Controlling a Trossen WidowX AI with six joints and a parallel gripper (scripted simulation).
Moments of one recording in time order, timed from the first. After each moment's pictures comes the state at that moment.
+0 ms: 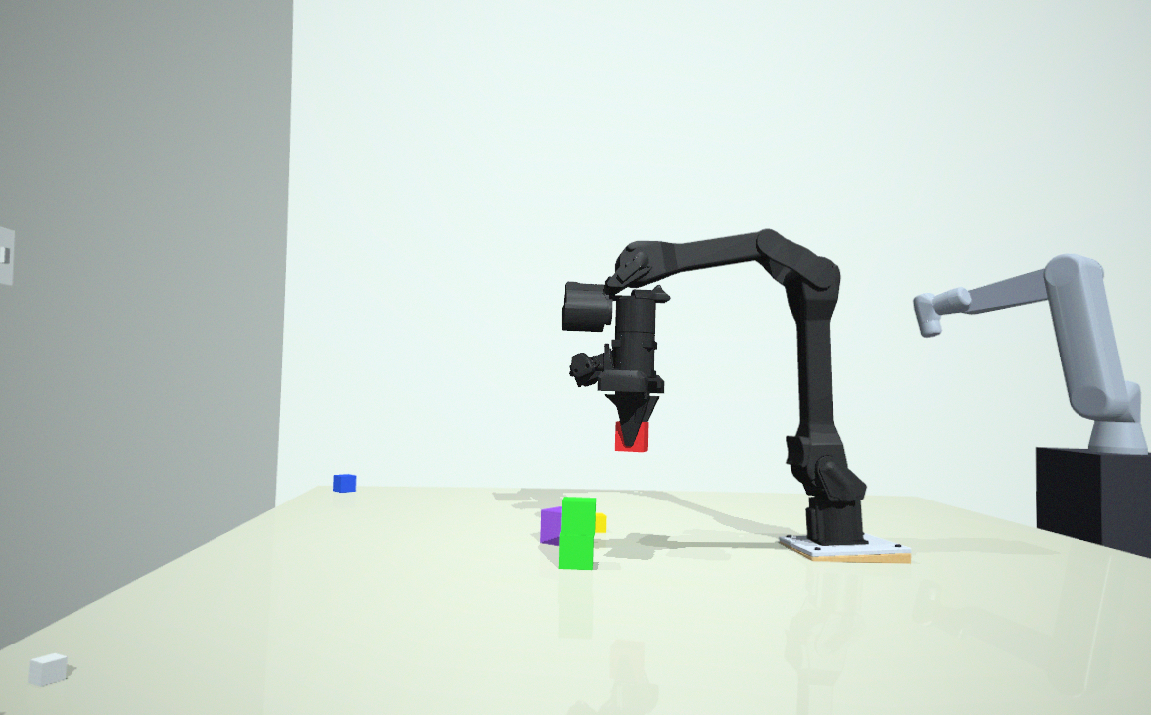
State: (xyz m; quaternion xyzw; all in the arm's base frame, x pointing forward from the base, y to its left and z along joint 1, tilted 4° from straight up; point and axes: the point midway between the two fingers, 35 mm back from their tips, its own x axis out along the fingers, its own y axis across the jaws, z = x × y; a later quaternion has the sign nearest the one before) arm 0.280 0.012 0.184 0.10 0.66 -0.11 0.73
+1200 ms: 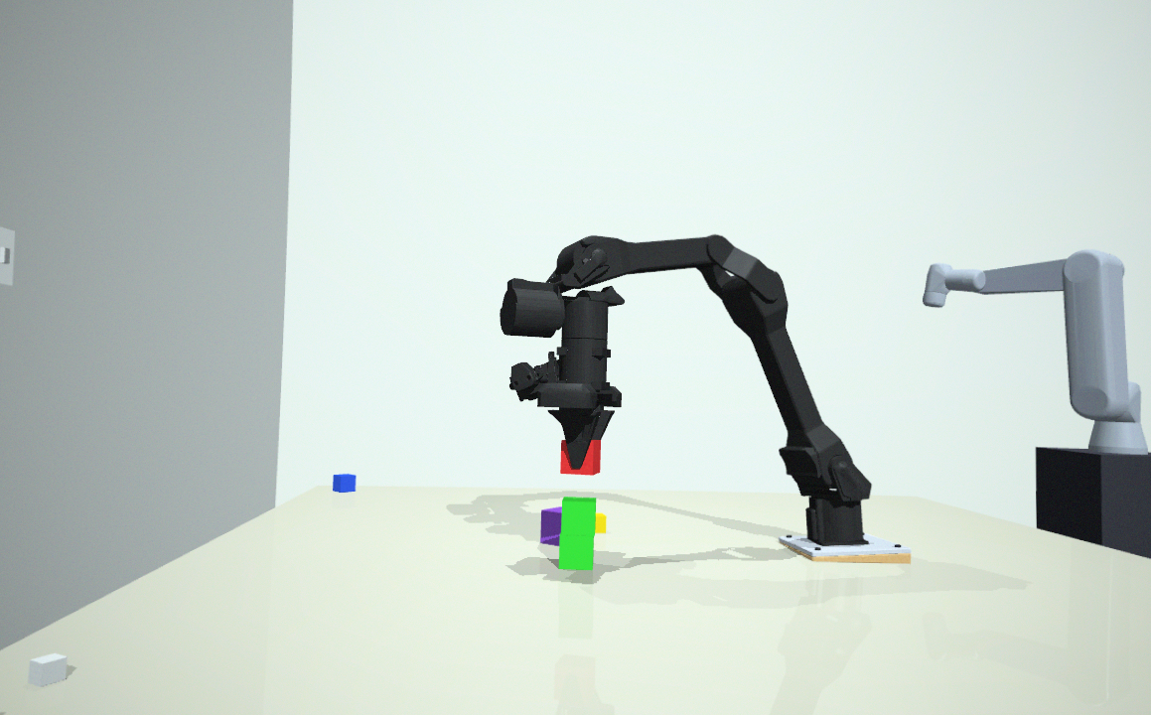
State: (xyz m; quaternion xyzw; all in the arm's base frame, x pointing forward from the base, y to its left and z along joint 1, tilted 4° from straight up) arm 0.356 0.141 0.171 0.11 0.66 -0.10 0.73
